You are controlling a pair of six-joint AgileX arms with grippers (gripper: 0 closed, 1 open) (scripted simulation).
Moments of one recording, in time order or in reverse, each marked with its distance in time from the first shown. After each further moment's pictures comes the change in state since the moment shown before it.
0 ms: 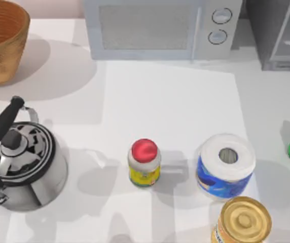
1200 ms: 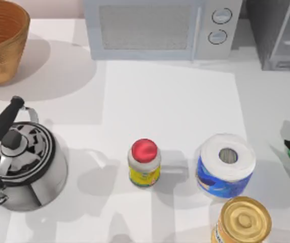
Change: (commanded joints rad) left arm 0.000 0.000 0.000 0.000 0.000 0.000; right arm 0.226 0.214 0.014 0.470 0.180 0.308
